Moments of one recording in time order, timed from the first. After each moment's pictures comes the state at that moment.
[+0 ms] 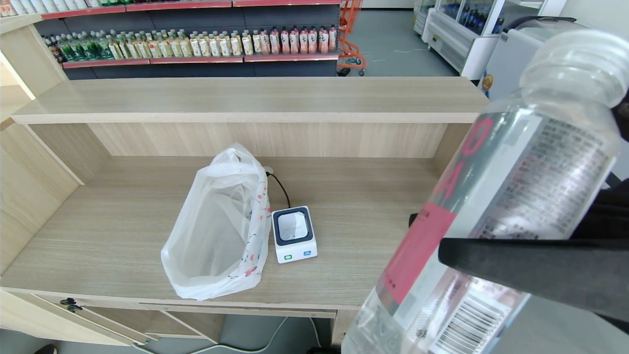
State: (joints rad) left arm 0.00 0.00 0.00 0.00 0.00 0.00; right arm 0.91 1.22 -0.79 -0.49 0.46 0.45
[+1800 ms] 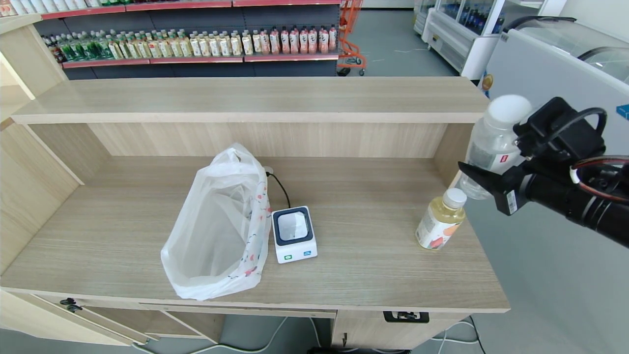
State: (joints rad) left arm 0.00 0.00 0.00 0.00 0.00 0.00; right arm 0.35 1.41 -0.70 -0.72 -0.04 -0.65
